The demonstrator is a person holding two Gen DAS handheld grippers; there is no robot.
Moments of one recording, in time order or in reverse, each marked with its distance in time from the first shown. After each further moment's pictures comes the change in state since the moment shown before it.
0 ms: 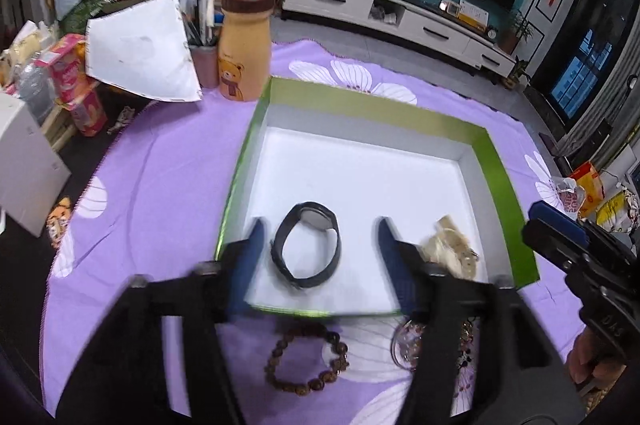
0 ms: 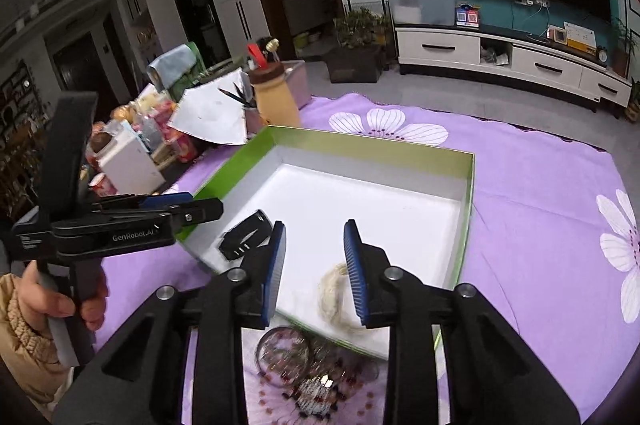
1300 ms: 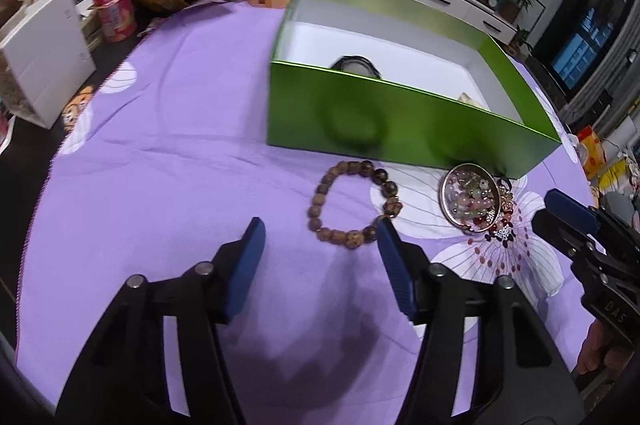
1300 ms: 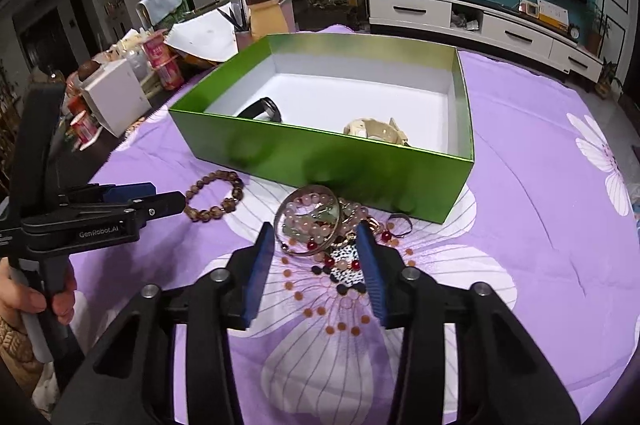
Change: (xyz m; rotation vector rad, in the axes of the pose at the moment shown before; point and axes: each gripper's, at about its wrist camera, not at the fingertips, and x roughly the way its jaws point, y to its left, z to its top) left arm -0.013 0.030 -0.109 0.016 0.123 -0.005; right arm -0.006 0.045 -0.095 0.015 0.140 -0.155
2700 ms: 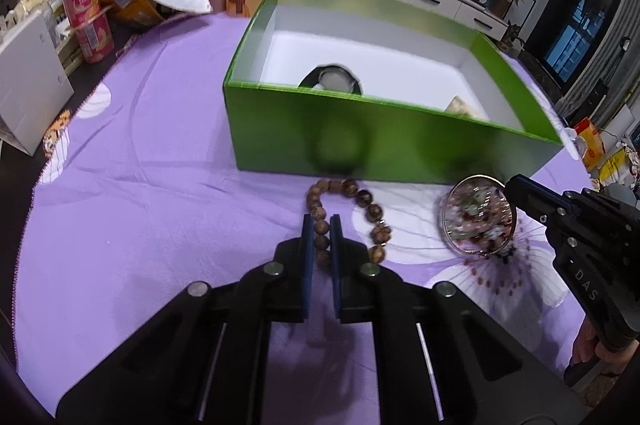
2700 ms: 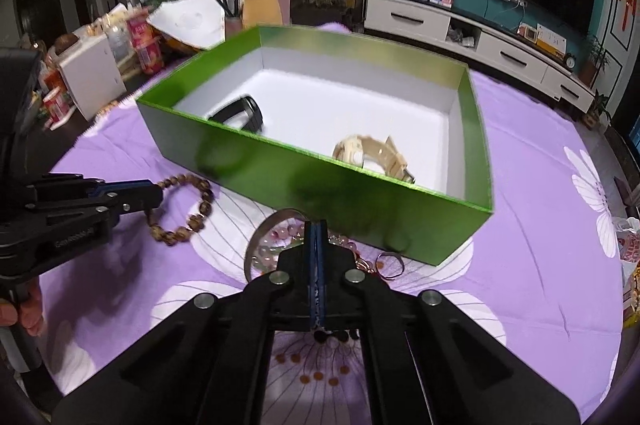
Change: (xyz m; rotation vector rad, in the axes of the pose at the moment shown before) left arm 0.010 -0.015 0.012 0.046 -0.036 -0.005; right arm 0.027 0.008 0.019 -0.097 -0.005 -0.093
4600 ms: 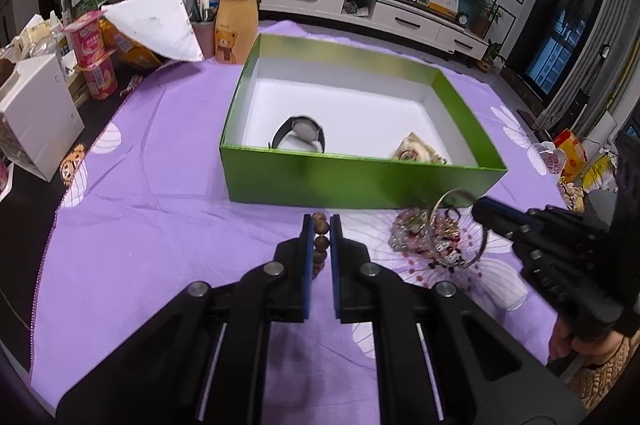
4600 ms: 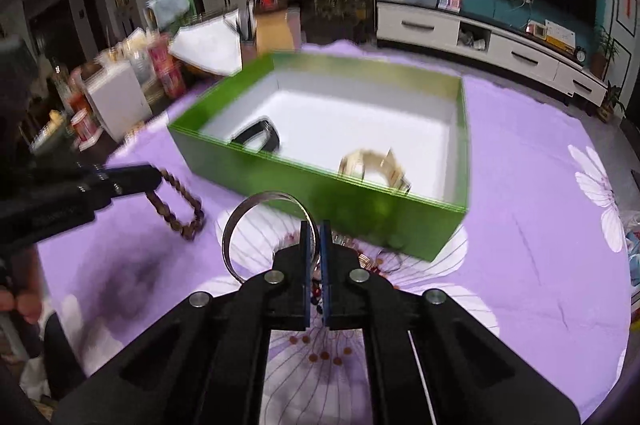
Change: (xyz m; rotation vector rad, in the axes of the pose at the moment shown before) left arm -0.054 -0.017 0.008 0.021 -0.090 -0.050; right arm -0.035 -0.018 0.001 0.046 -0.050 0.089
